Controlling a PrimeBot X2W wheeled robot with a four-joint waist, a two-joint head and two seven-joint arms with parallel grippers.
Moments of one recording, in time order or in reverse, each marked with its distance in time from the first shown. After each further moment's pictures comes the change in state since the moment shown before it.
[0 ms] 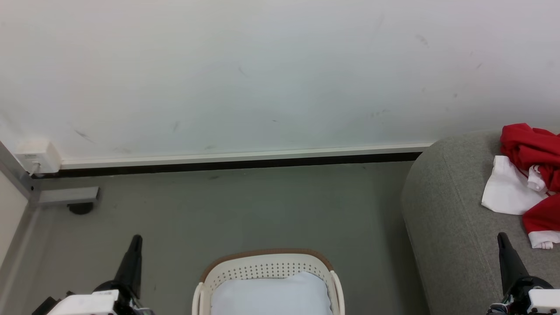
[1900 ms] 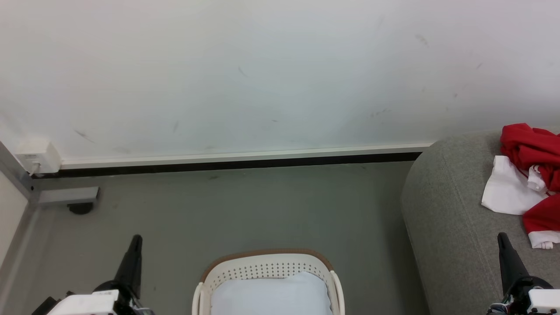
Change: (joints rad) left arm 0.000 0.000 0.000 0.000 0.000 0.000 0.000; right arm 0.000 0.002 -0.002 0.000 -0.001 0.000 0.000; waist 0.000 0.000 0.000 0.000
